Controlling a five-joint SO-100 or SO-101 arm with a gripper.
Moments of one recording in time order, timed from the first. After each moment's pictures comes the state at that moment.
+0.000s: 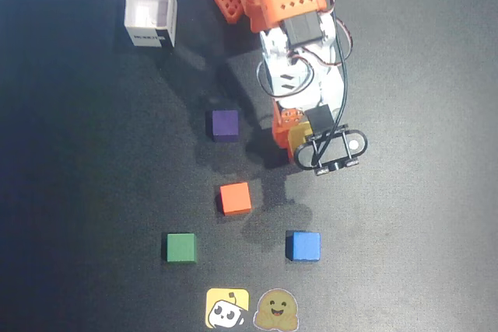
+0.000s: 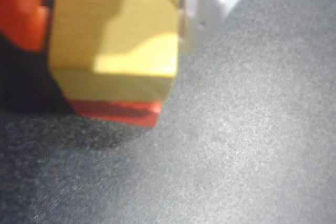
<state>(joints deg) -22.5 120.0 142.4 49.5 93.3</state>
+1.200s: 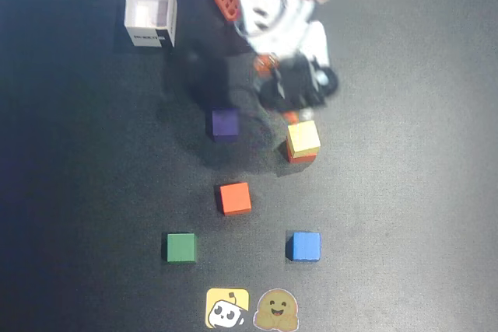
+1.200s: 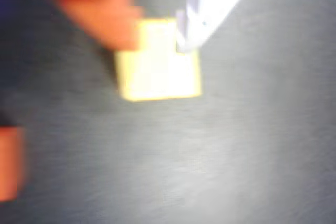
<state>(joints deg) -14.4 153.8 146.8 59.4 95.2</state>
